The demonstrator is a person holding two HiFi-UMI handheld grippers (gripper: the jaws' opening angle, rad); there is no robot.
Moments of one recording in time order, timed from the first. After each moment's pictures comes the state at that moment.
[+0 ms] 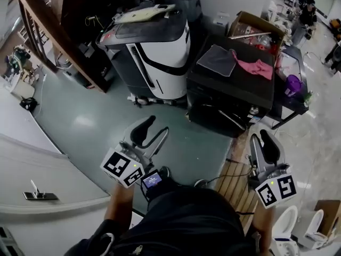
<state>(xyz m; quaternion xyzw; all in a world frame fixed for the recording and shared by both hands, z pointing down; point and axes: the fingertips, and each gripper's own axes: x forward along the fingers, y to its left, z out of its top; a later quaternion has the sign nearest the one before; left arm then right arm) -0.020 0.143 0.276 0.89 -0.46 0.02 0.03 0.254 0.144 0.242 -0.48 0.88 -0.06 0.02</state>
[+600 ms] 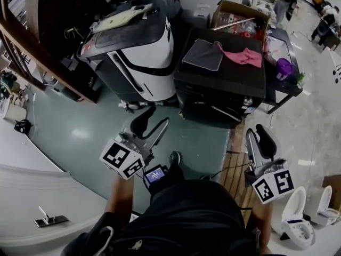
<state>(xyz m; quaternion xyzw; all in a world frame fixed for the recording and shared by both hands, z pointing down) -0.002 0.074 0.280 0.92 -0.39 0.03 0.03 0.254 0.122 0.259 -0.53 0.84 -0.08 0.02</state>
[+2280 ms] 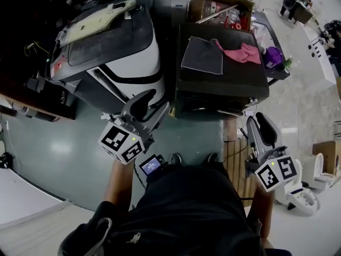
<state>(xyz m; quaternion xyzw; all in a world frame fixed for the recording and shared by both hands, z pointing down) -0.112 -0.143 0.310 0.96 -0.27 -0.02 0.09 0.121 -0.031 0.266 -0.63 0.77 -0.10 -0.03</state>
